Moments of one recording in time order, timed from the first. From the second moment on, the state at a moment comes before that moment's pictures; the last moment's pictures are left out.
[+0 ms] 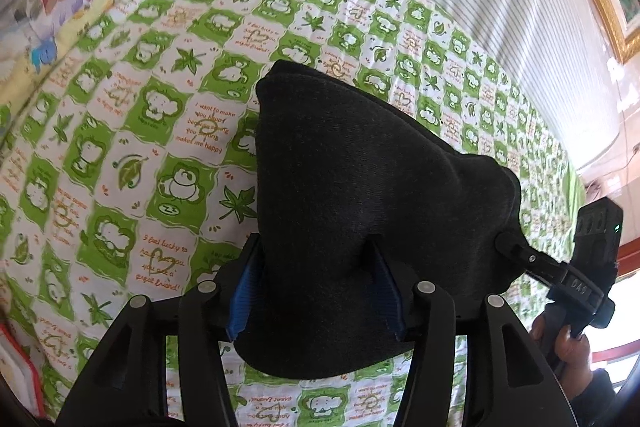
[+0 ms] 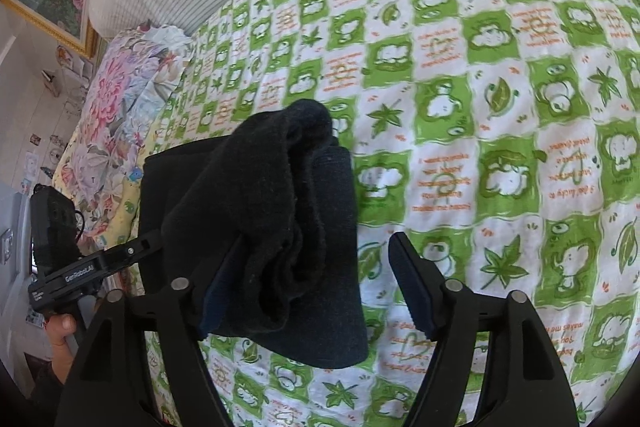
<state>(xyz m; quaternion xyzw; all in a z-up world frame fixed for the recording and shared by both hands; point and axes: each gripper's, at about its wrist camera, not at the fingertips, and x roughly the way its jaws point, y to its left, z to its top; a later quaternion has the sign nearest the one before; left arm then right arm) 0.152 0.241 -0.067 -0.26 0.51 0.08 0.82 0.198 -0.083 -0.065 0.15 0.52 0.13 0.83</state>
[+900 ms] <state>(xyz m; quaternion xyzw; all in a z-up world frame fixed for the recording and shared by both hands) 0.068 0.186 -0.028 -0.13 0.49 0.09 0.86 0.105 -0.026 -0.009 -0.03 0.46 0.20 0.86</state>
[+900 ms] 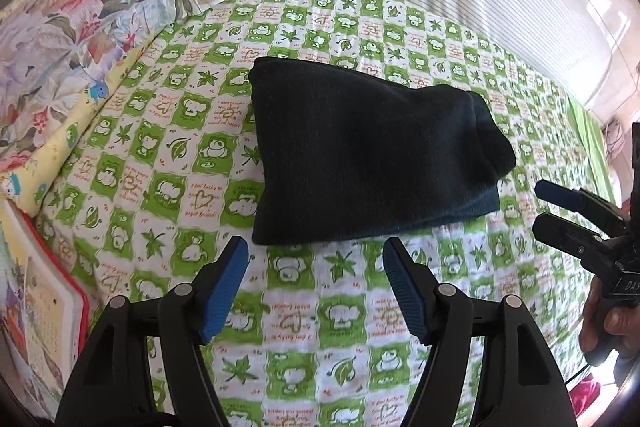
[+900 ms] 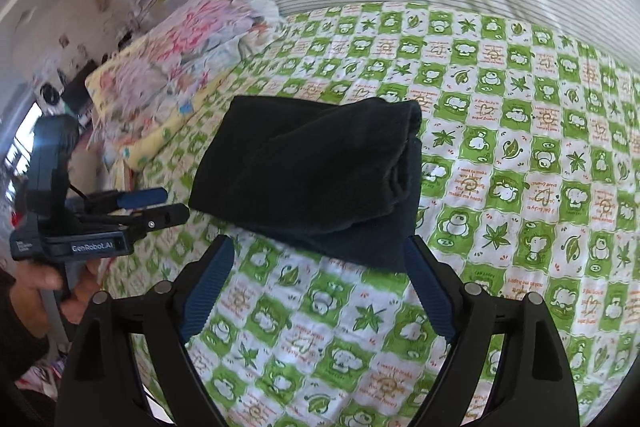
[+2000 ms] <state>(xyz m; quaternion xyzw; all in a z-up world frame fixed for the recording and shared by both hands) 0.043 0.172 -0.022 -0.05 0.47 0.13 0.87 0.079 0.004 -0.022 -0.14 0.42 0.22 0.87</state>
